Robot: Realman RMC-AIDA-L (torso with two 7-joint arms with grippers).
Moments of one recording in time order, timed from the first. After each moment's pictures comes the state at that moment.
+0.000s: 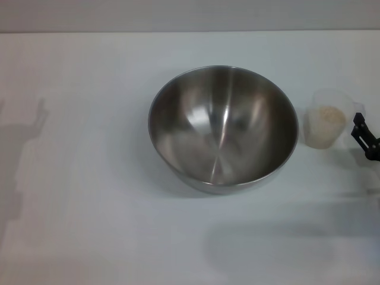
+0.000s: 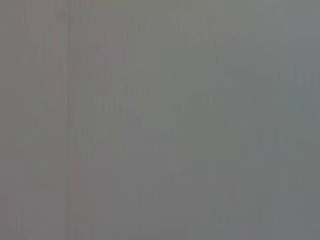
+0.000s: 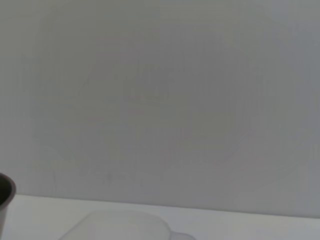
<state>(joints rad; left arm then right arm) -0.25 -2.08 -1.29 -0.26 2.69 1.38 -0.07 0.26 2.09 0.39 0.17 -1.87 -1.23 0.04</state>
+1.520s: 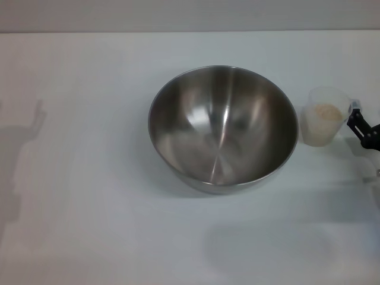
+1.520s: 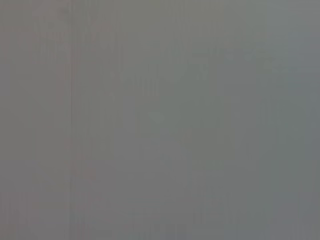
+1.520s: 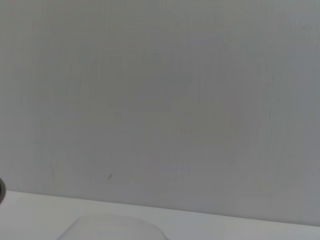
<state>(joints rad) -0.24 -2.08 -1.29 -0.26 2.69 1.38 -0.07 0.32 2.08 0.39 0.14 -1.87 -1.18 0.04</state>
